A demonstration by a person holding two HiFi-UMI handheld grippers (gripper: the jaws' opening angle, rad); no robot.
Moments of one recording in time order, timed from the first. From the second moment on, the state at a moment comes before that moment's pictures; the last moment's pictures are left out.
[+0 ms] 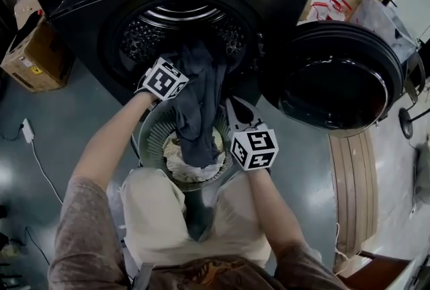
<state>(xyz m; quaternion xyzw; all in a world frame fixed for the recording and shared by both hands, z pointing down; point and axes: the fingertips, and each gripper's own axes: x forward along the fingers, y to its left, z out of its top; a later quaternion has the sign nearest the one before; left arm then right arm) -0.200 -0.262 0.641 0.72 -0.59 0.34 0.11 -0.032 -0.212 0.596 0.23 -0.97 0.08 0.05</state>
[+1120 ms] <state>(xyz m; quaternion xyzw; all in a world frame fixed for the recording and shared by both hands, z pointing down) -0.171 -0.217 0.619 0.79 -0.52 0.29 0.17 -0.029 -0.217 0.600 0.24 -0.97 0.08 0.05</state>
